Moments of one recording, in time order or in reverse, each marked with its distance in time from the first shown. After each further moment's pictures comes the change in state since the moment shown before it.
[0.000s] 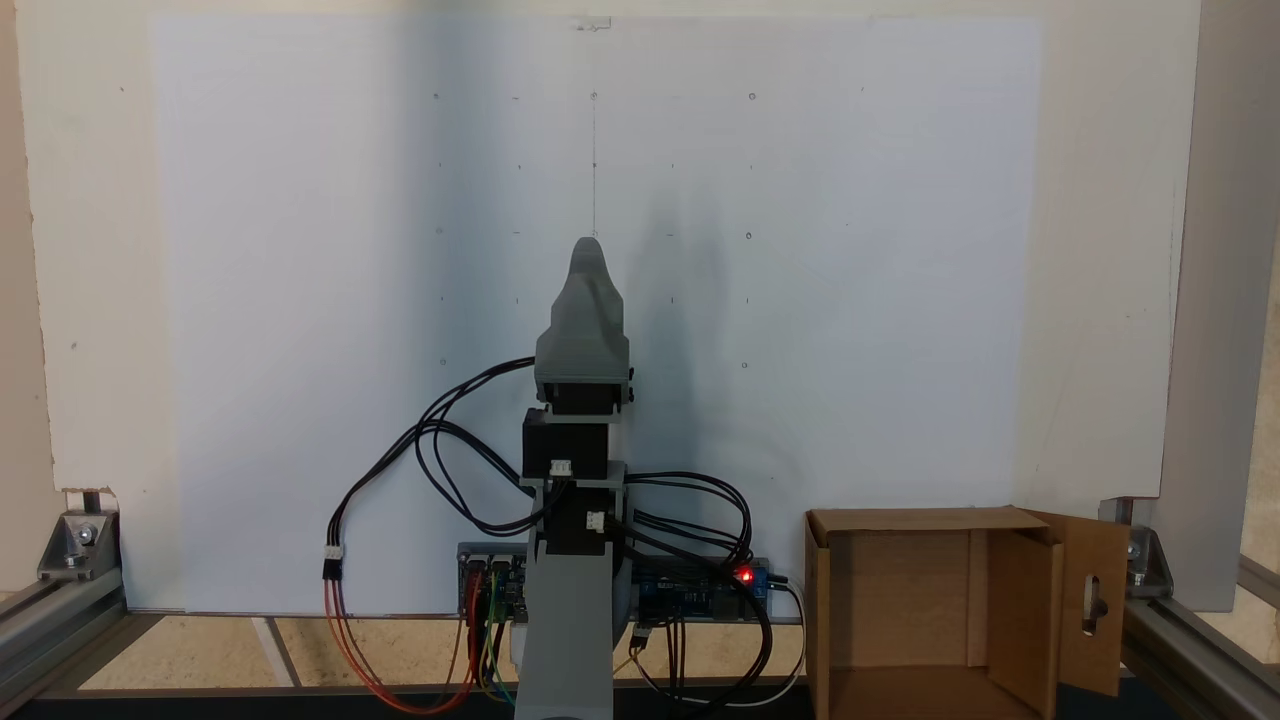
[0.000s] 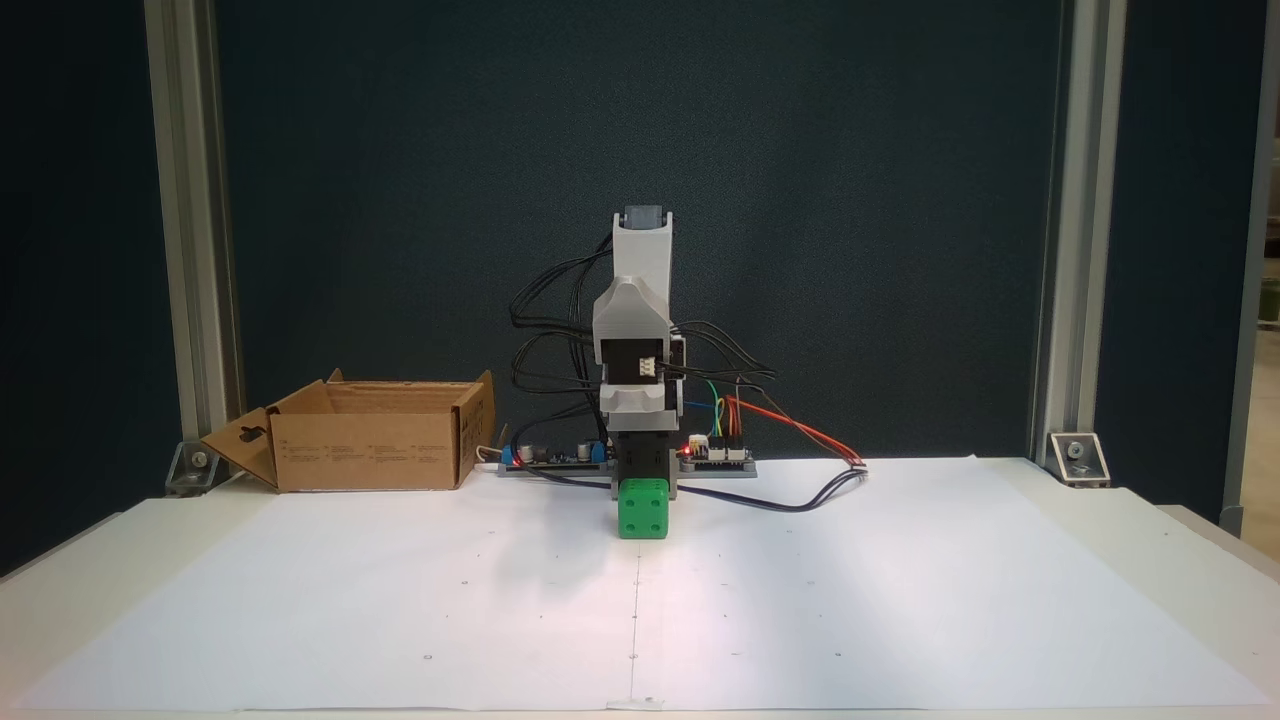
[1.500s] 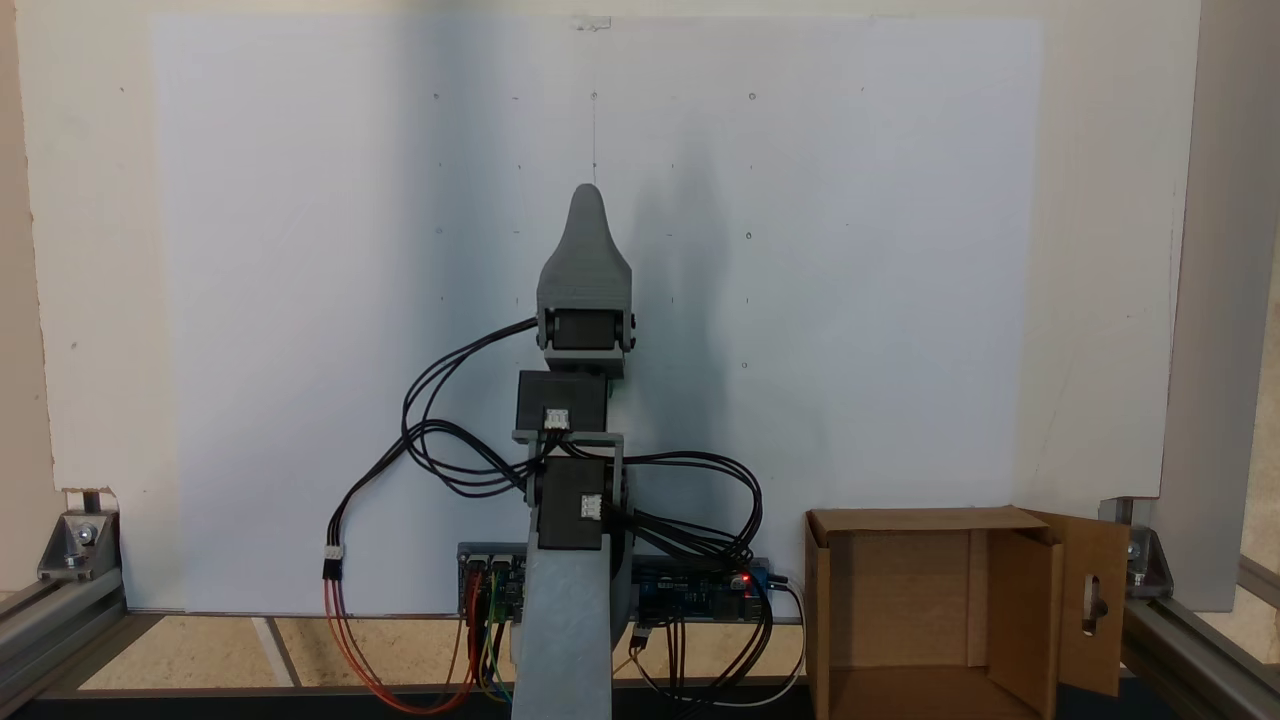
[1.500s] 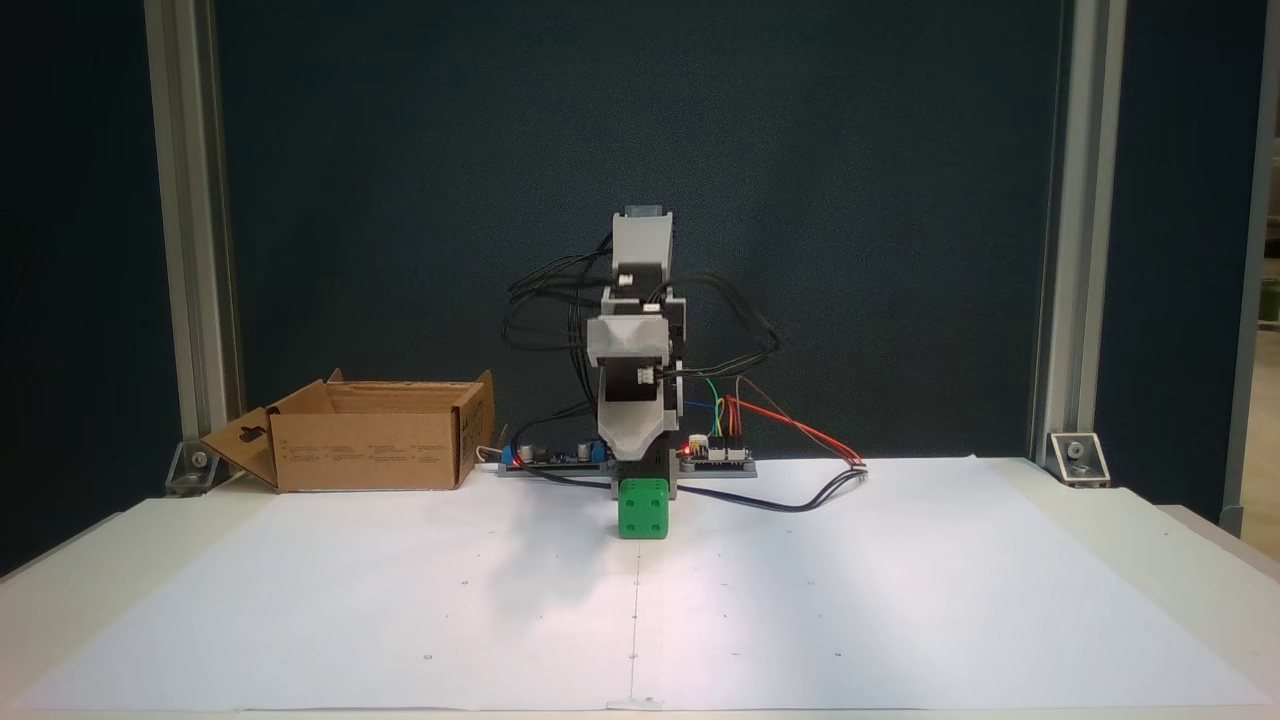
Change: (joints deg) arm 0.0 0.0 -26.9 54.9 0.0
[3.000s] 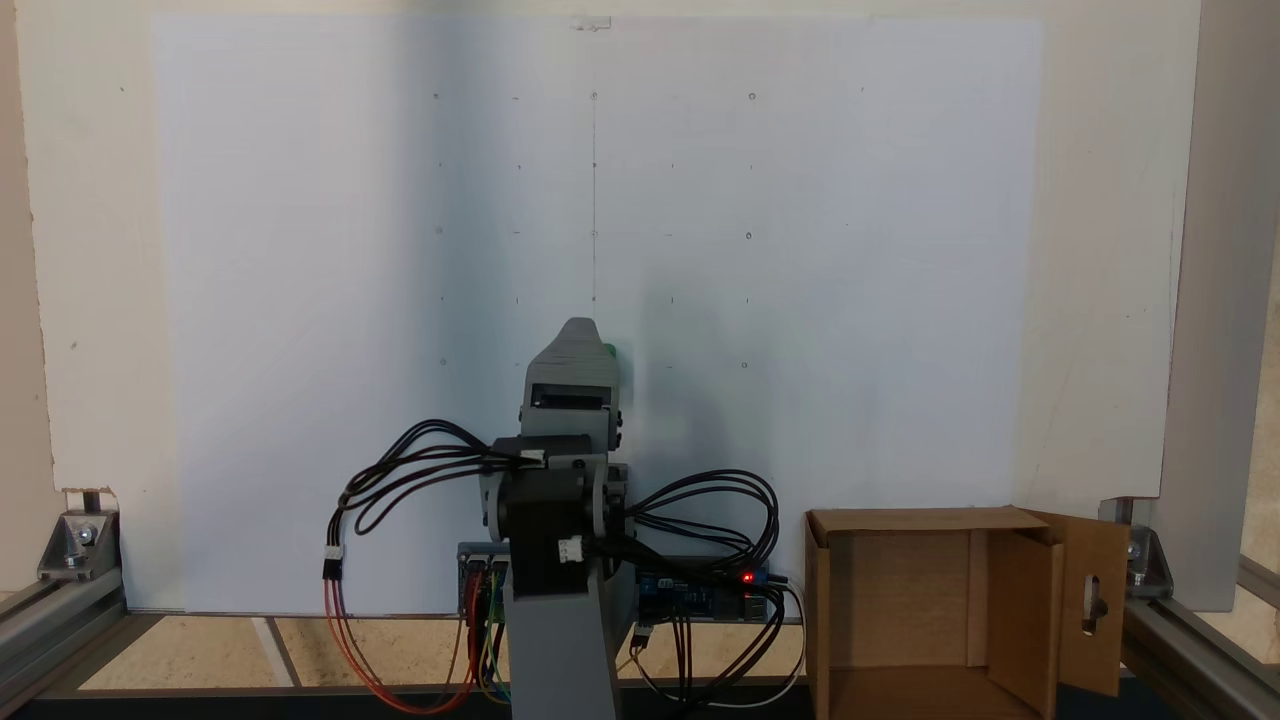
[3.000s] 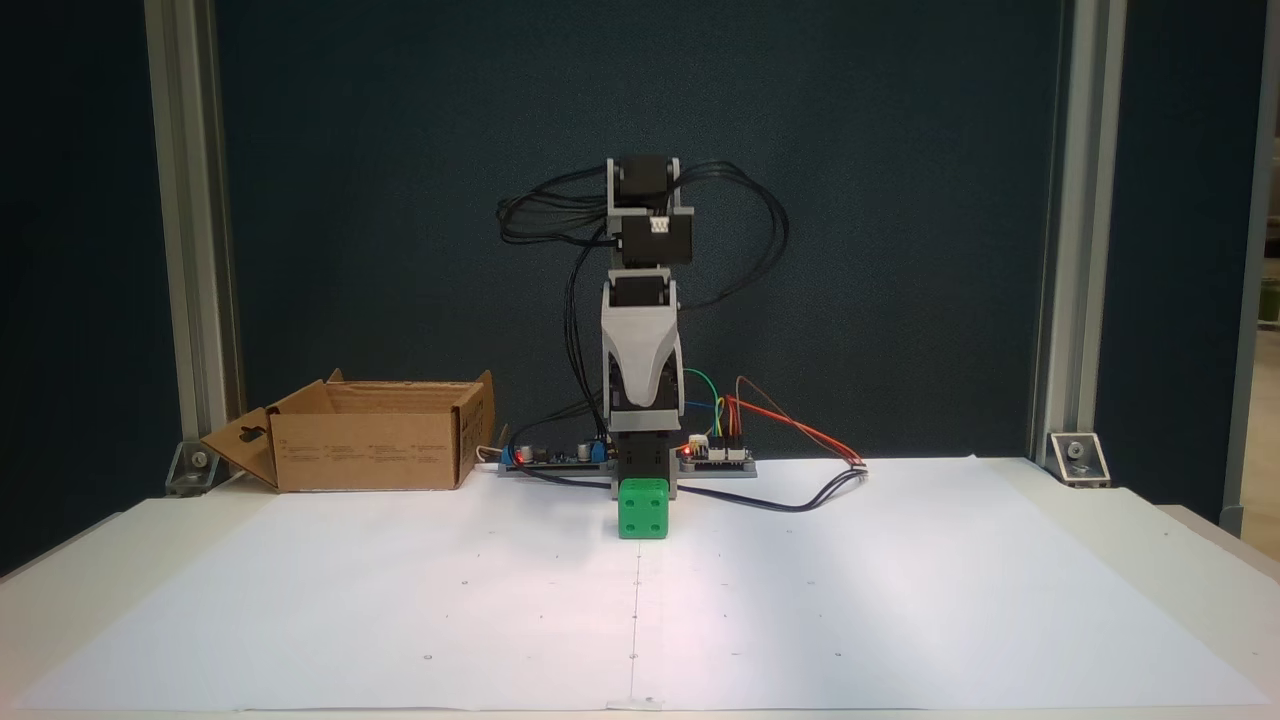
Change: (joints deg) arm -5.0 -4.9 -36.1 94.7 5.4
